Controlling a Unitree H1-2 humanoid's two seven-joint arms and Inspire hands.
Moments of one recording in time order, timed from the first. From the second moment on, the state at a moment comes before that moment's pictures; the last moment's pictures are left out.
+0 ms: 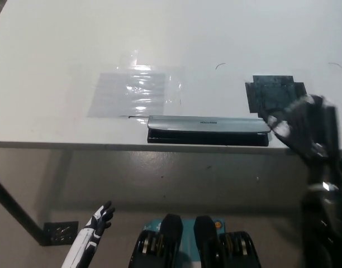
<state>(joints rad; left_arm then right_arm) 0.08 0.17 -0.07 0.16 0.08 -0.28 -0.09 -0.30 -0.05 -0.06 0.03 0.19 -0.27 -0.05</state>
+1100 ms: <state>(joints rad) 0.06 0.19 -0.05 0.14 0.06 -0.28 -0.09 0.09 -0.13 0.10 0.21 0.15 -0.26 0.11</state>
